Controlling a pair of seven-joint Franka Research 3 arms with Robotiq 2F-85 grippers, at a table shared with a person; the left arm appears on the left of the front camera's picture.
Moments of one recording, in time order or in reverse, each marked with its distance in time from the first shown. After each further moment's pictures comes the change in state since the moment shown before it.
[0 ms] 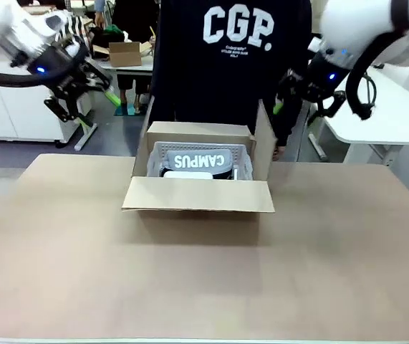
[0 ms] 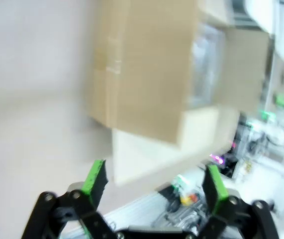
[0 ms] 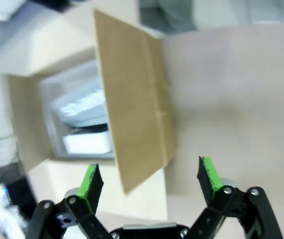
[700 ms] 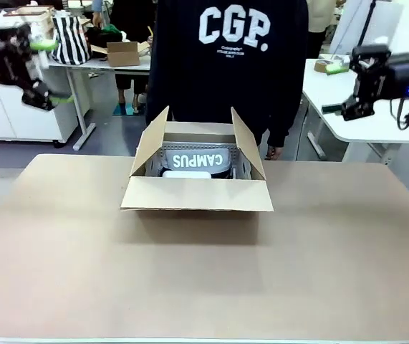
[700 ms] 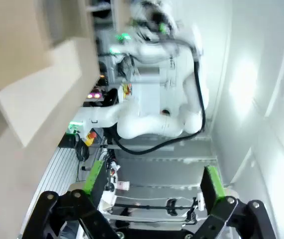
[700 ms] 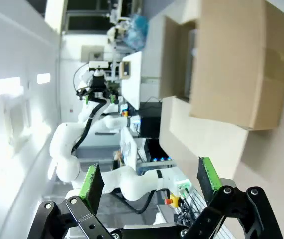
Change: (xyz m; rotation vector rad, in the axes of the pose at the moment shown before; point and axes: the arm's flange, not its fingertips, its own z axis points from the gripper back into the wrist) left arm -0.007 0.092 0.027 -0.751 0.244 -0.053; right arm -0.016 -0.156 0.004 0.891 0.174 -0.043
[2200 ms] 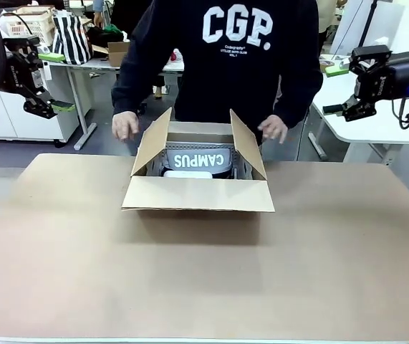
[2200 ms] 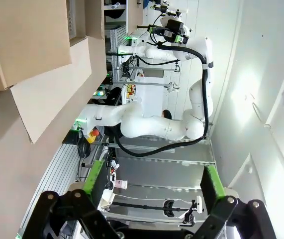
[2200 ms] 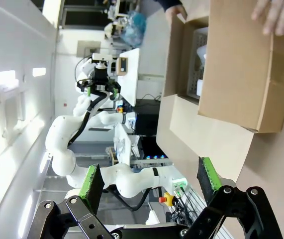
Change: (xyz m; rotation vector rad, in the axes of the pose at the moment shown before) left arm 0.004 0.001 0.001 0.023 0.007 0.017; right arm -0.003 0.029 -0.009 -0.015 0.019 0.066
